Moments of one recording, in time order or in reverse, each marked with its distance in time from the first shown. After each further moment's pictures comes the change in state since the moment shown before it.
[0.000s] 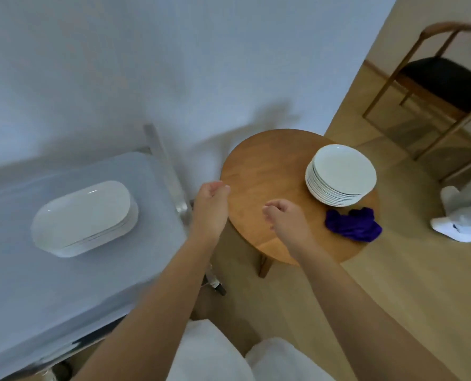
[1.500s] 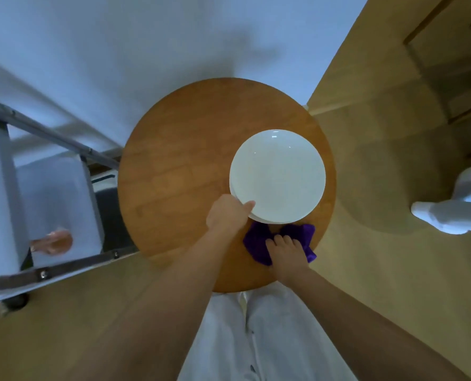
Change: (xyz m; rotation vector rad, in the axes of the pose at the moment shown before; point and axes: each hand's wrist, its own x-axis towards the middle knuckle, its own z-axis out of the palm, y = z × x) left_hand 0.114 -0.045 0.370 0.775 -0.201 -0.420; right_hand 0.245 0.209 -0.235 -1.367 -0.588 -0.246
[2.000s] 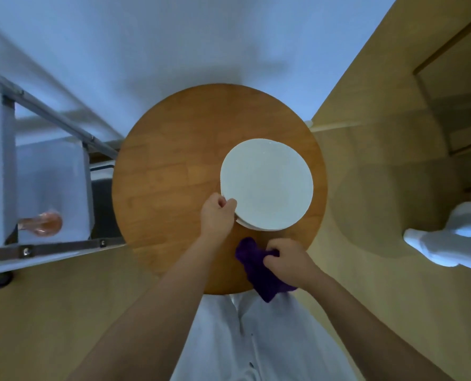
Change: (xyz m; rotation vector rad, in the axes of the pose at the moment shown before) left_hand -0.016 0.003 0.019 -0.620 0.214 0.026; right_hand -0.036 0.039 -0.075 0.760 -0.099 -0.025
